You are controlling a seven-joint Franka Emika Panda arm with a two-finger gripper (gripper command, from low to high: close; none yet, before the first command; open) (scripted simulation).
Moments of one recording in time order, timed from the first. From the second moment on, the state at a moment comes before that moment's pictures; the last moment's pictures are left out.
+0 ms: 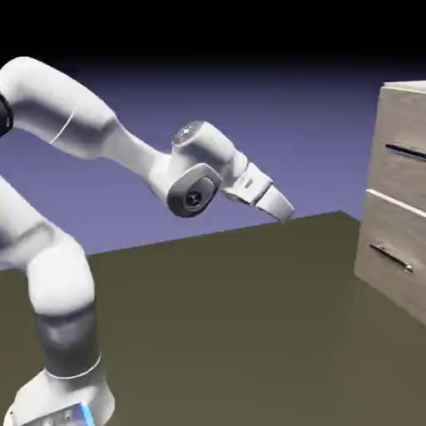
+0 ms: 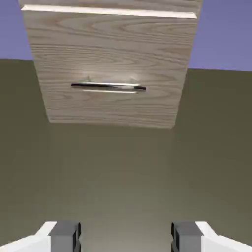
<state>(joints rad) 0.03 -0.53 -0.03 -2.78 0.05 3.03 0.75</state>
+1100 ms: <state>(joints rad) 0.51 0.58 -0.96 -2.01 1.49 2.85 1.02</state>
